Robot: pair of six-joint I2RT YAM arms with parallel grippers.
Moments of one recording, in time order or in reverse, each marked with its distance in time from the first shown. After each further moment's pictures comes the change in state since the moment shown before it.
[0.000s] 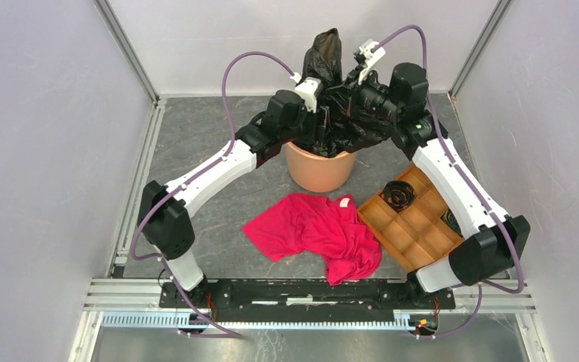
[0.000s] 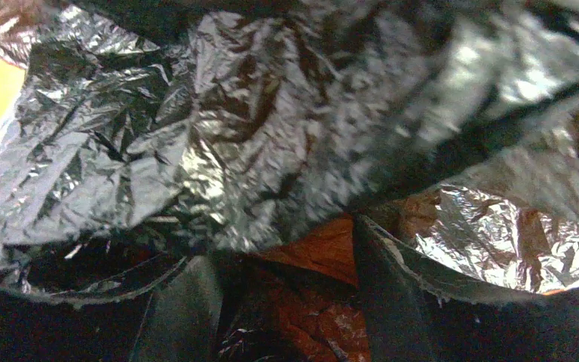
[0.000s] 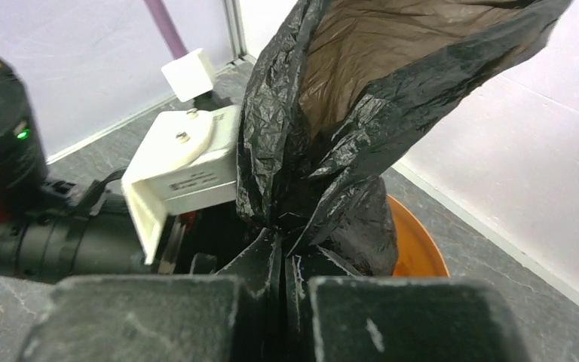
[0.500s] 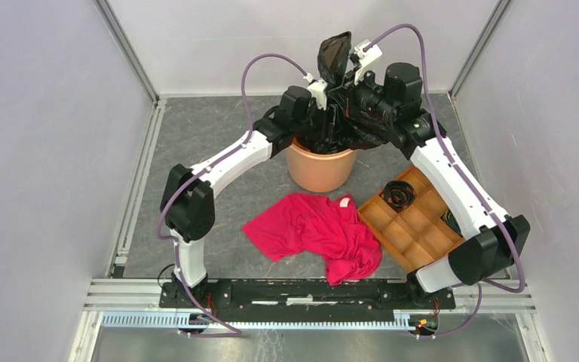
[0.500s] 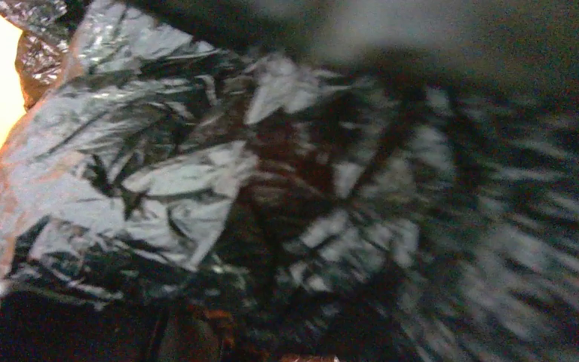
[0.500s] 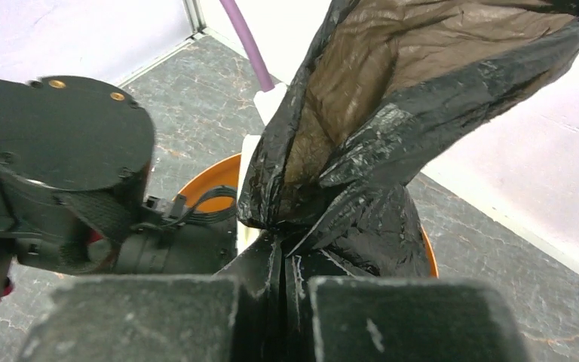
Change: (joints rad) left arm 0.030 0.207 0.126 0.057 0.190 -0.070; right arm 0.043 0.027 0.072 -0.144 0.150 -0.045
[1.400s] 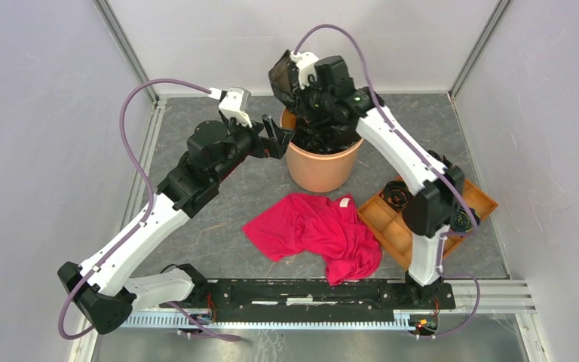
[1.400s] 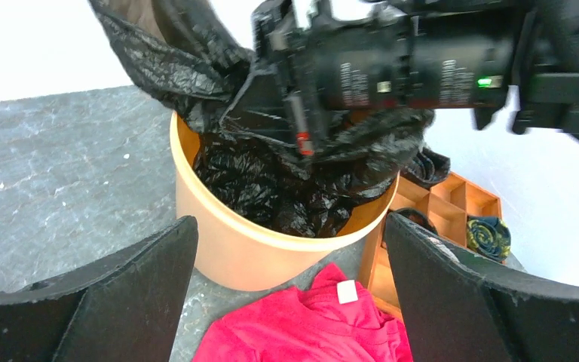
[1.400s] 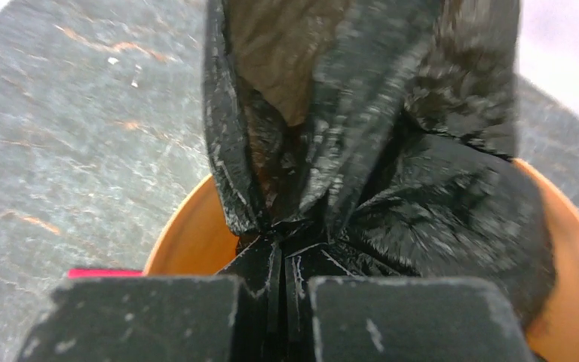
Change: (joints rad) left arm -0.008 -0.831 -0.492 0.006 -0.359 -0.004; right arm 0.180 0.399 0.470 -0.435 0.217 0.013
